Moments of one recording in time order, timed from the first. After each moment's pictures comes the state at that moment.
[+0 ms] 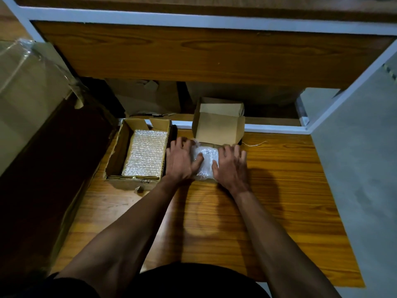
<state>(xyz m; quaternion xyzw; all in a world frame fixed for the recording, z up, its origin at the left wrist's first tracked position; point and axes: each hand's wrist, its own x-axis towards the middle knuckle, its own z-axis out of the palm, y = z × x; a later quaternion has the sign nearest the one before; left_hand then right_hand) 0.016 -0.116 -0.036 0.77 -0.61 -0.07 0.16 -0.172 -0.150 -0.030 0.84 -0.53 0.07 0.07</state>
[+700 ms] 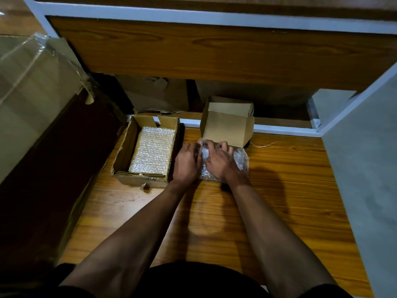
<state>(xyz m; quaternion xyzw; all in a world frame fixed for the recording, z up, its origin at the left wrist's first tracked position) 0.008 -0.102 -0.041 0.75 -0.57 -0.12 0.31 -0.122 -0.175 -0.031 0.87 -0.46 0.01 -0.18</state>
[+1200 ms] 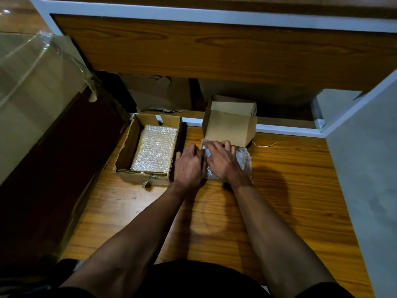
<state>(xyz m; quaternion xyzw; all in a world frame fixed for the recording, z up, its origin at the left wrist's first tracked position) 0.003 -0.091 -0.042 0.75 -0.65 0.01 0.10 -0.126 -0.175 -0.038 0.88 -0.44 0.04 -0.14</state>
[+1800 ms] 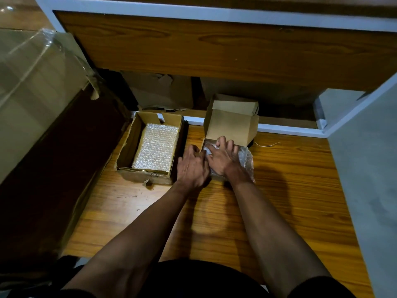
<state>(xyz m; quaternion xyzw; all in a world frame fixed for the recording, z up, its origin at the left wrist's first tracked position) -0.003 -0.089 -0.044 0.78 -0.61 -0.10 0.09 -0.117 -0.181 -0.038 0.86 -0.49 -0.03 -0.12</state>
